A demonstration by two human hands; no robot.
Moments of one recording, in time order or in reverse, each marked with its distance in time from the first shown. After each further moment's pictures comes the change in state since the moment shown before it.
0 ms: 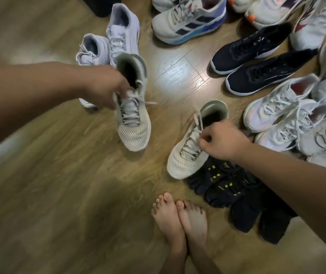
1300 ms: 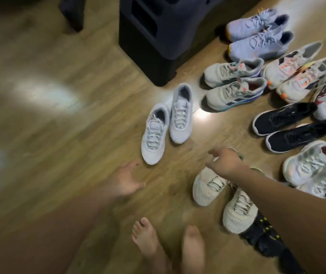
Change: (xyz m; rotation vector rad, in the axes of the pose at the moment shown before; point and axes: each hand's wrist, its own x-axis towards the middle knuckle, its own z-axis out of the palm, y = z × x) left_hand 0.116 -0.160 -0.408 -0.065 -0.104 0.383; right_hand 0.143 -0.207 -0.057 0.298 -0.050 0.447
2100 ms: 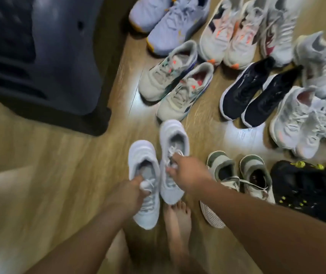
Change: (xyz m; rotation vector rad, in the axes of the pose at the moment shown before) left_hand 0.193 0.128 -0.056 0.594 -0.216 0.300; right_hand 0.113 -0.037 -0.008 0.168 0.153 0.116
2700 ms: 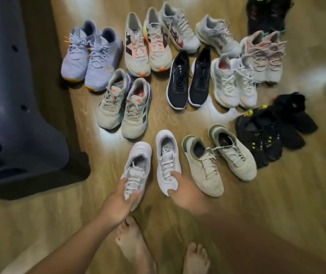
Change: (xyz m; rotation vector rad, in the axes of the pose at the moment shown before) left_hand -0.033 0.018 -0.061 -0.010 -0.077 0.177; right_hand -0.098 -0.014 0.048 0.718 0.159 0.426
